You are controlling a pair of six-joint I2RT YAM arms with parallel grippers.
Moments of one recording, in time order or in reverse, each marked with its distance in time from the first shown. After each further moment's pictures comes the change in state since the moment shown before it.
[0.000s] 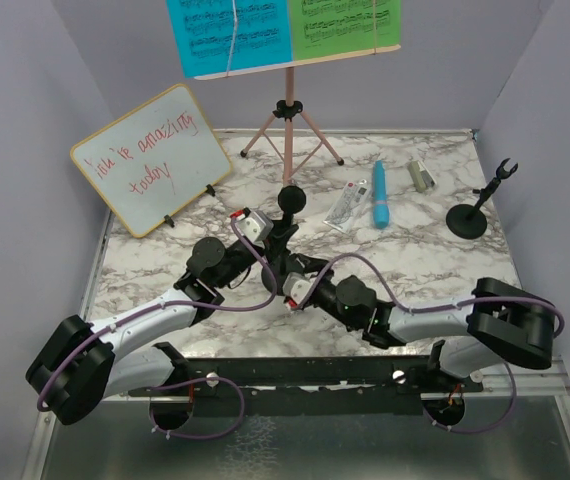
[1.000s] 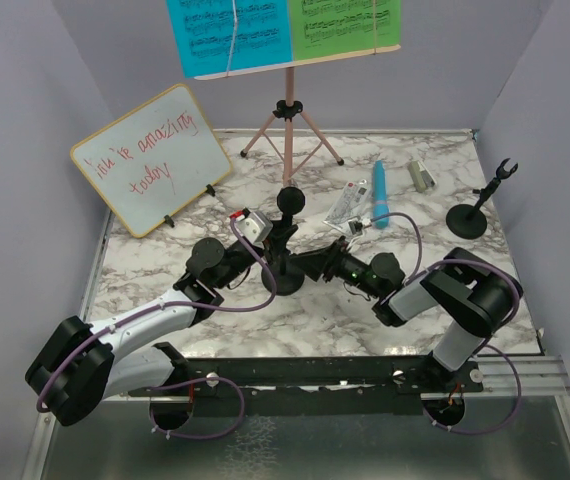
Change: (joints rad) left arm 0.000 -0.006 -0.004 0.000 0.000 0.005; right arm -0.444 0.220 -0.098 0.539 -0.586 1.645
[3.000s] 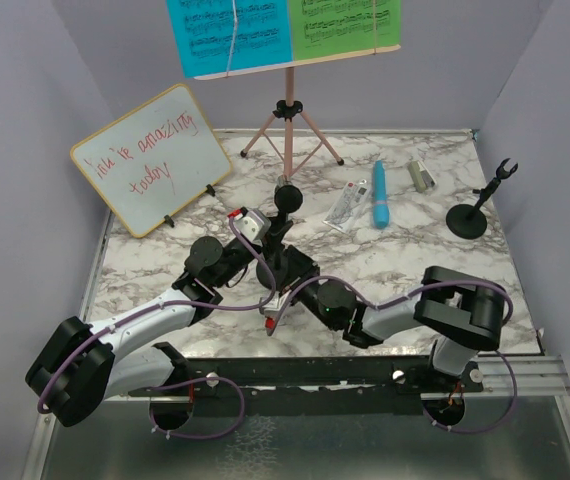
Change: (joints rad) left arm 0.017 0.000 -0.001 -0.001 -0.019 0.025; right arm 0.440 -0.017 0.183 -0.391 0.669 -2.292
